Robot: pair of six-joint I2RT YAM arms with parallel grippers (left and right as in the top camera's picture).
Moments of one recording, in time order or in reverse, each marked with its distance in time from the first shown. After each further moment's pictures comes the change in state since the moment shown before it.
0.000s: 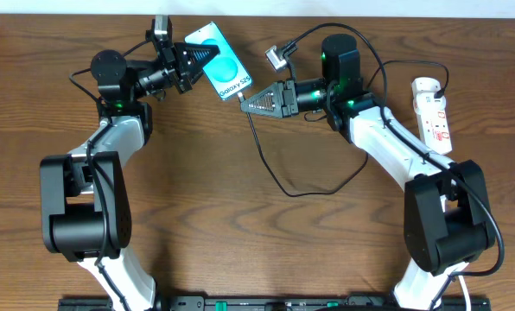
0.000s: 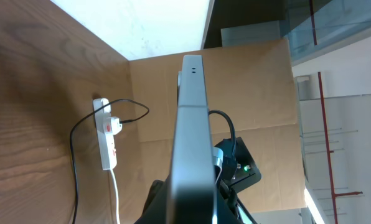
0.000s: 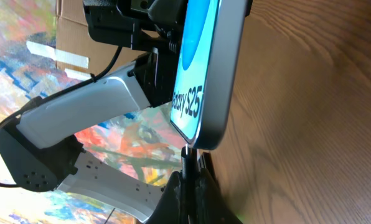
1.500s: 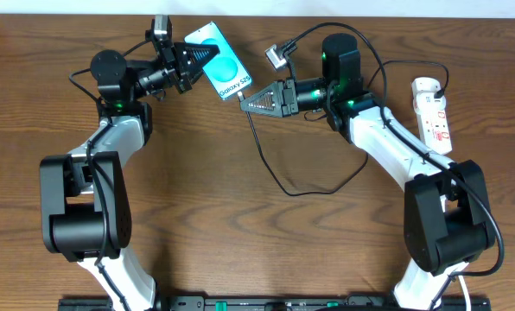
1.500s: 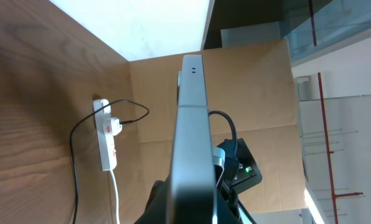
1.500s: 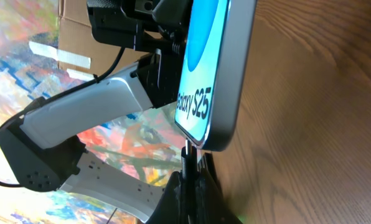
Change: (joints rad) left arm 0.000 0.000 0.000 0.000 -0.003 0.000; right arm 0.000 0.000 0.000 0.023 -0.005 0.022
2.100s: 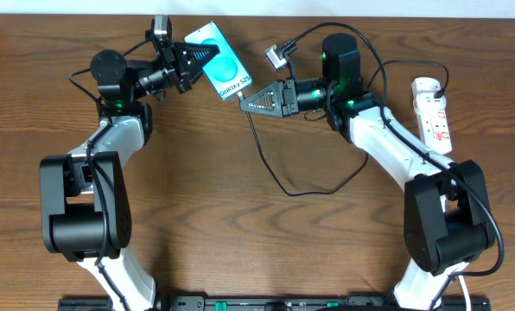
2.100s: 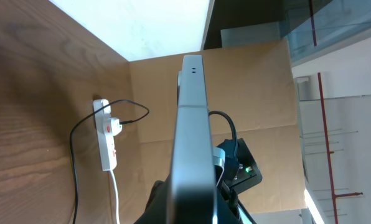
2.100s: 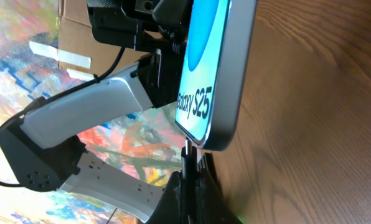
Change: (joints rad) left arm 0.000 0.000 0.000 0.000 0.000 0.000; right arm 0.000 0.000 0.000 0.000 0.000 0.000
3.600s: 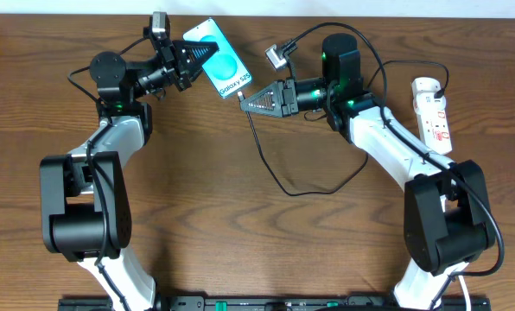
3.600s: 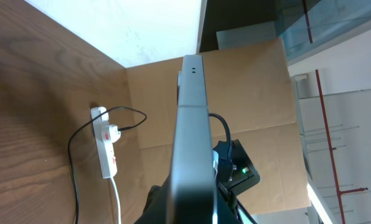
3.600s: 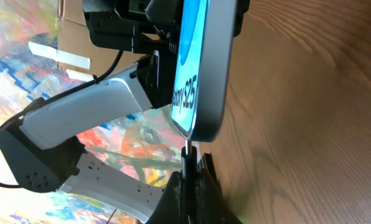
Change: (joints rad) left arm 0.000 0.000 0.000 0.048 -0.018 0.000; right arm 0.000 0.000 0.000 0.000 0.003 0.000
